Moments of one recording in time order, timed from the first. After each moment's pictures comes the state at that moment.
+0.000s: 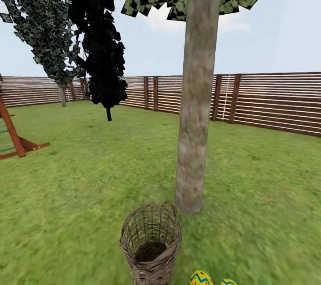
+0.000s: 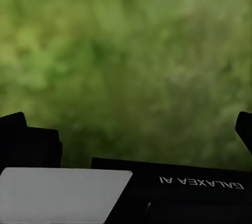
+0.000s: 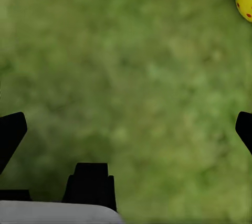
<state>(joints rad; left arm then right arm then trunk) -0.35 -0.05 -1.13 -0.16 1.37 0.24 0.17 -0.30 -0.07 -0.30 0.05 0.39 -0.07 -0.04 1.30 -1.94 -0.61</state>
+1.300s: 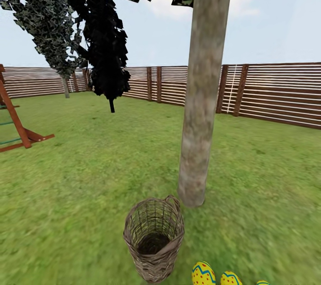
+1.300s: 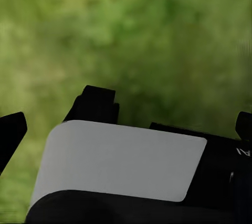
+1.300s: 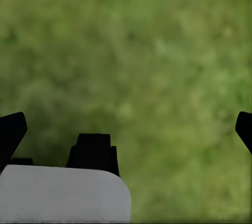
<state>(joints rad) -0.32 0.00 -1.14 -0.08 1.37 0.24 0.16 -0.30 -0.07 -0.30 0.06 0.38 -0.07 -0.04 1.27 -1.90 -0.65</state>
